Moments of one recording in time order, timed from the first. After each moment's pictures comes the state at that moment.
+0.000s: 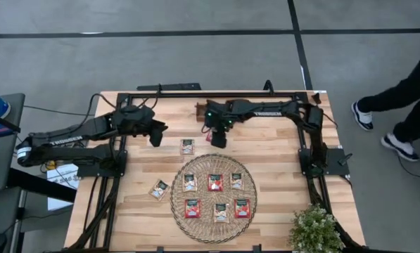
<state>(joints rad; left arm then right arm) 0.34 0.79 0.65 -0.43 -0.09 -0.41 -0.28 2.01 1.57 -0.76 -0.09 -0.12</state>
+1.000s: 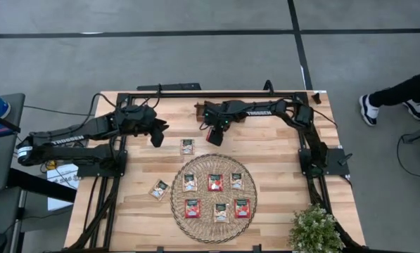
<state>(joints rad) 0.34 0.80 0.65 -0.39 -0.11 -0.30 -0.32 2.13 1.57 -0.72 -0.05 0.00</state>
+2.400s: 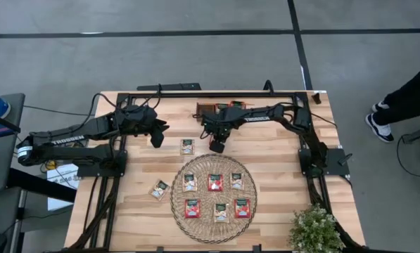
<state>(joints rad) 0.34 0.81 0.65 -0.39 -0.11 -0.28 -0.25 2.14 1.57 -0.79 0.00 0.04</state>
